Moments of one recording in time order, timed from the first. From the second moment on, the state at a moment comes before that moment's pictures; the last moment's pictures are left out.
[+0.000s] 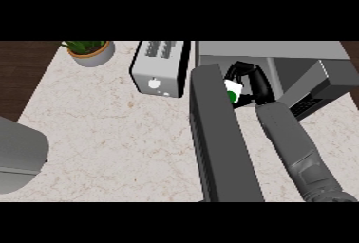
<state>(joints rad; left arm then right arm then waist) 0.50 0.04 0.53 -2.26 0.50 -0.47 0.01 -0.85 -0.14 -0.07 -0.45 0.23 -0.18 -0.71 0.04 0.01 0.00</state>
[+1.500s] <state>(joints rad) 0.36 0.06 0.48 -2.15 0.43 -0.50 -0.01 -1.08 -0.28 -0.09 -0.06 0.39 -0.78 -0.60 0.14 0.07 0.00</state>
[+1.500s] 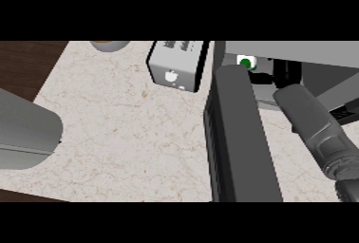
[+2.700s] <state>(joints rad) 0.29 0.08 0.35 -2.08 0.33 -0.60 -0.02 -1.10 -0.23 -0.16 -0.10 0.32 -0.48 -0.76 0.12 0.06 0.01</state>
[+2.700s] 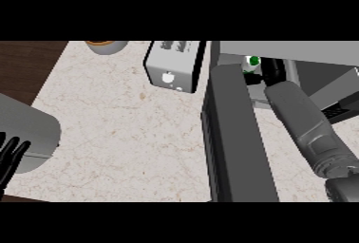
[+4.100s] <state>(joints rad) 0.22 0.00 -0.02 -2.06 0.18 -0.49 0.08 -0.73 -0.20 -0.27 -0.18 0.14 0.14 -0.98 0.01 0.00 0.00</state>
